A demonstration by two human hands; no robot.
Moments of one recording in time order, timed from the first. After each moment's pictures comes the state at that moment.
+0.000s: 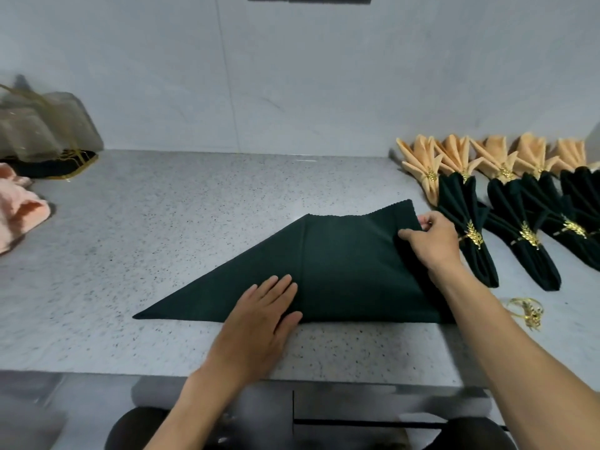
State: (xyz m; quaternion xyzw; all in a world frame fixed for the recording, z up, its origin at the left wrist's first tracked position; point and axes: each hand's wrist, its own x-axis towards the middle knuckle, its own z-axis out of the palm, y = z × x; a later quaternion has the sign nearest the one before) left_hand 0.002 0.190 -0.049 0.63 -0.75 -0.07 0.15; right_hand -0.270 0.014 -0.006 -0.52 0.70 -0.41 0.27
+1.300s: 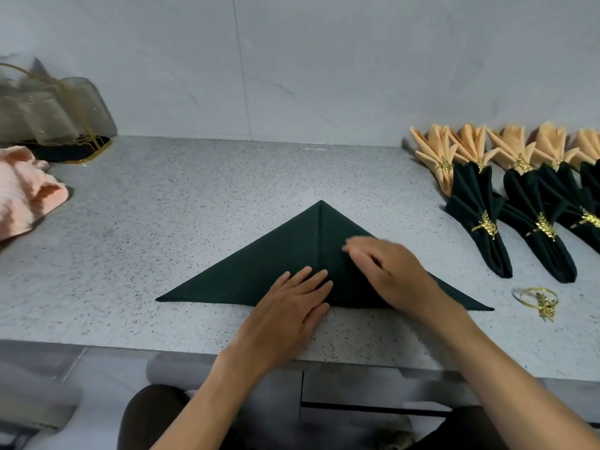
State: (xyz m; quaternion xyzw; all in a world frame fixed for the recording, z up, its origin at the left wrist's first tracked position) left_hand -0.015 0.192 -0.048 0.57 -0.80 -0.09 0.16; right_hand -0.214 0.106 0.000 -0.84 0.44 -0.22 0.21
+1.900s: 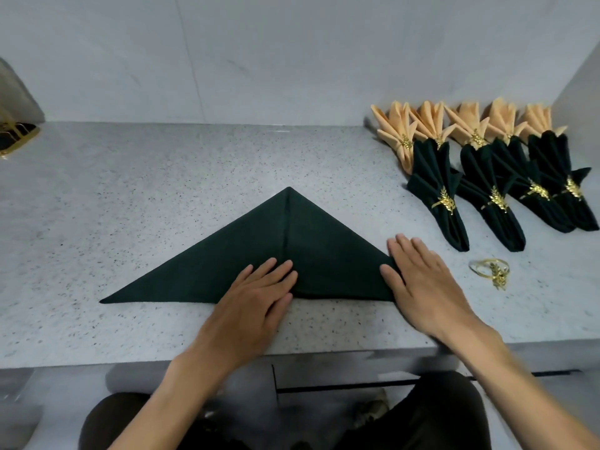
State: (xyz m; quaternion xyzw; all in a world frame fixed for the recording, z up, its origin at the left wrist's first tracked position) left_hand -0.018 0.191 -0.051 0.57 -0.79 -0.13 0.19; right_hand -0.307 0.135 -0.032 -0.76 0.64 -0.02 0.08
